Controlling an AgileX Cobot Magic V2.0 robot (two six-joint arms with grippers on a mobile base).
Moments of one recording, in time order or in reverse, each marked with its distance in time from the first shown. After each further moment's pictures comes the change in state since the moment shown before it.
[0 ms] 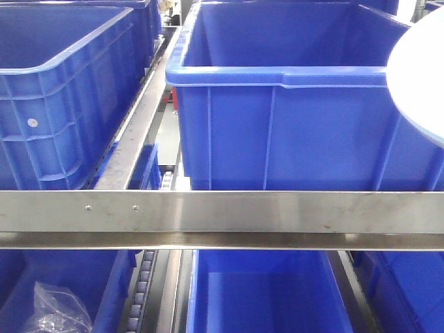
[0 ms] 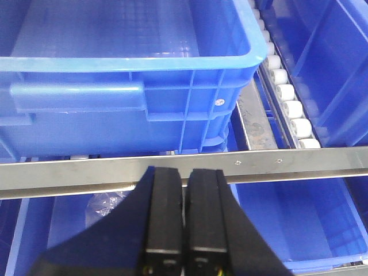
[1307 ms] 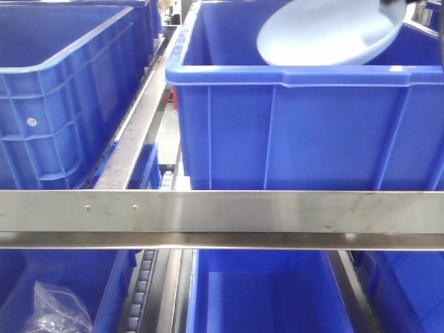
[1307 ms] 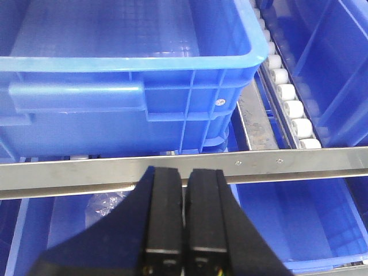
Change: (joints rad) left arm 0.000 0.000 0.000 0.000 0.000 0.000; right arm 0.167 1.073 -0.749 0.000 -0.312 0.000
